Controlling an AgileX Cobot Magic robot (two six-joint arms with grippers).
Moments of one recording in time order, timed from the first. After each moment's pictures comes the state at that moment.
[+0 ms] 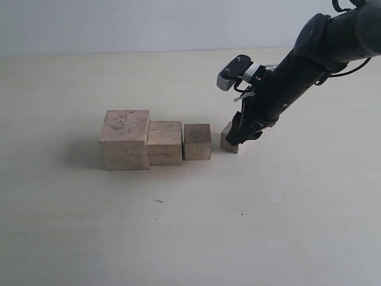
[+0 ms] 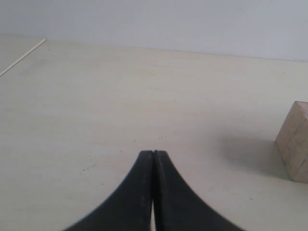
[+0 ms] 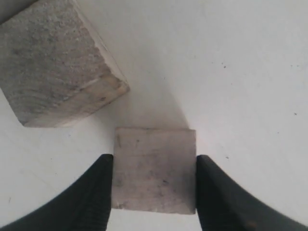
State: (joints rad) left arm 0.06 0.01 0.00 0.02 0.37 -0.06; right arm 0.42 2.06 -1.27 0.59 0.70 -1.11
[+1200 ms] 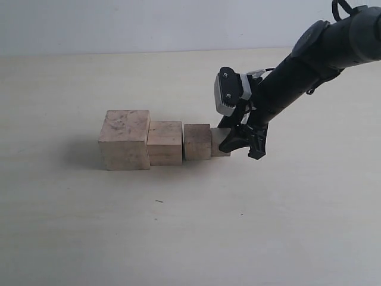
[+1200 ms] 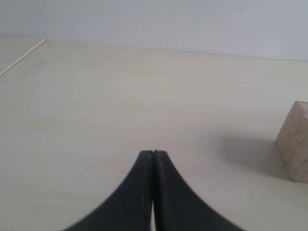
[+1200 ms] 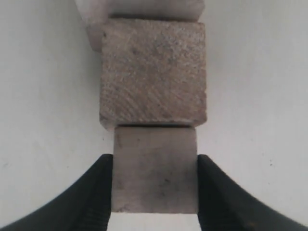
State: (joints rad) left arm 0.06 0.01 0.00 0.02 0.37 -0.06; right arm 0.42 2.10 -1.27 0.80 0.75 -1.86
